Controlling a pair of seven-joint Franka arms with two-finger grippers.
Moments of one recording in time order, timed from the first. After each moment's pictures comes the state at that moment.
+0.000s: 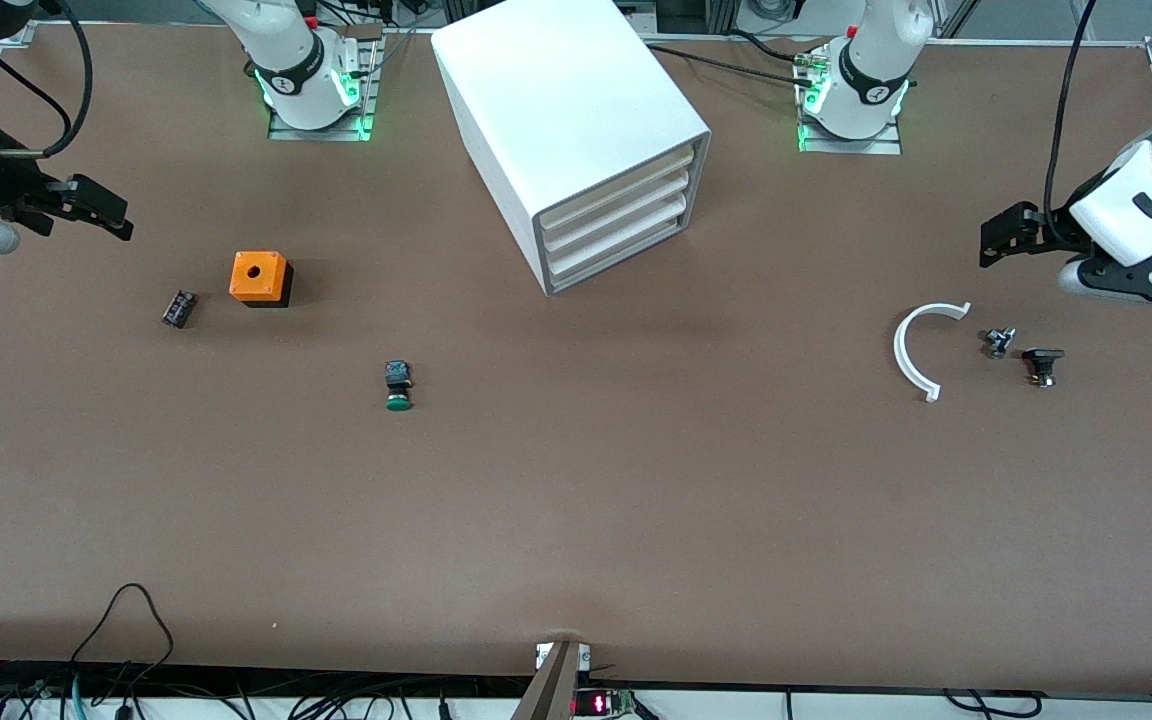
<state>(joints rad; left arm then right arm) -0.12 0.04 0.08 -1.63 0.00 1.58 0.08 -0.01 -0.13 -0.03 -1.87 -0.02 1.71 0.01</state>
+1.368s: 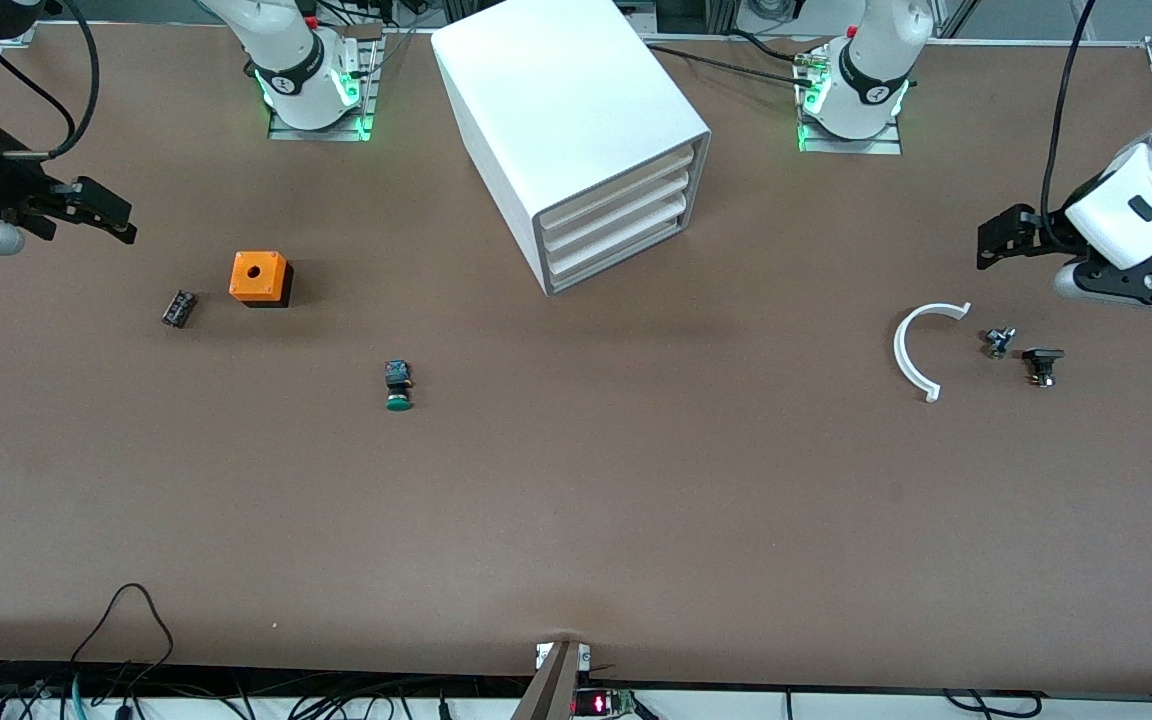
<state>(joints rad) -0.15 0.06 0.07 -1.59 0.00 1.56 0.08 0.00 -0.12 -0.02 -1.87 -0.02 1.73 0.01</state>
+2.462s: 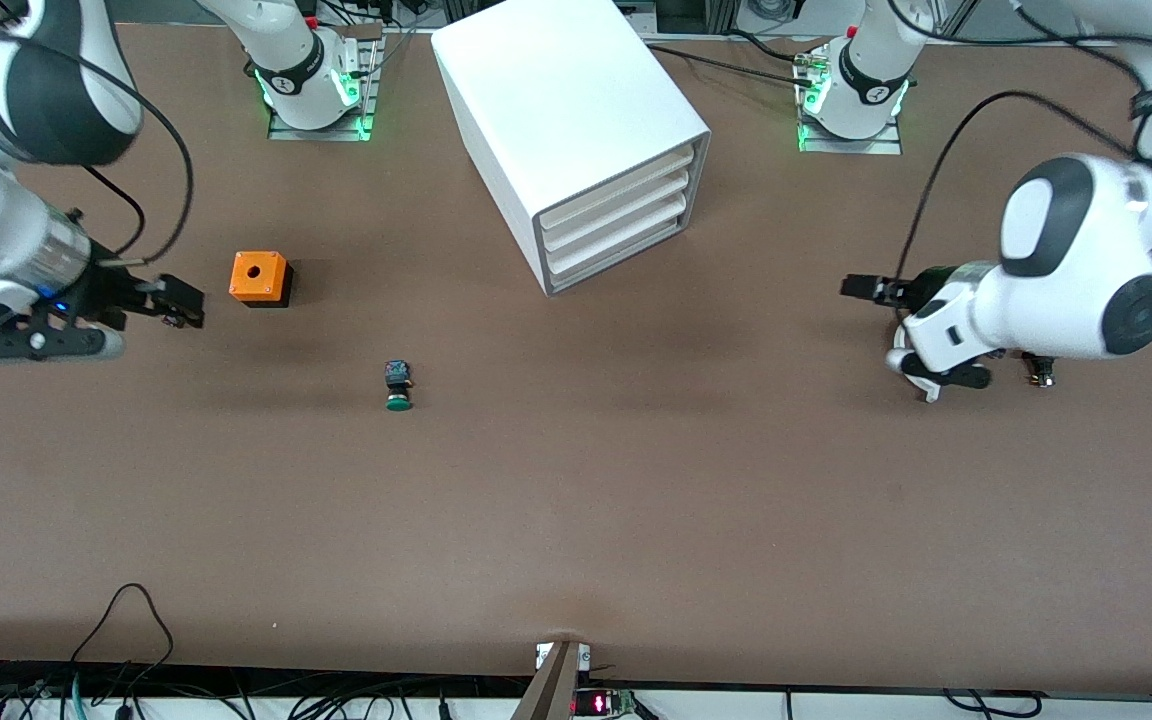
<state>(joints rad) -0.08 0.34 -0.03 -1.76 -0.35 1.60 0.09 0.10 0.19 -0.02 -1.68 -0.02 1.84 0.04</state>
